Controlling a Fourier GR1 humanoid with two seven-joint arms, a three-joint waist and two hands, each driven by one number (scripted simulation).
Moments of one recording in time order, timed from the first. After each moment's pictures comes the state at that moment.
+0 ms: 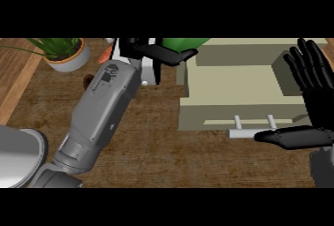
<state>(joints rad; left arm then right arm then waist) -1.07 0.00 0.06 -0.76 0.12 0.14 -0.43 -0.25 -0.20 -0.15 -1.83 -0.09 0.19 0.08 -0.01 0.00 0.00</state>
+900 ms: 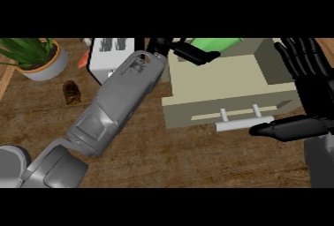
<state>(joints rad) -1.33 0.00 -0.22 -0.32 0.25 0.29 -0.24 -0.35 -0.21 -0.13 -1.78 -0.12 0.22 0.07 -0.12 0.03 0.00</state>
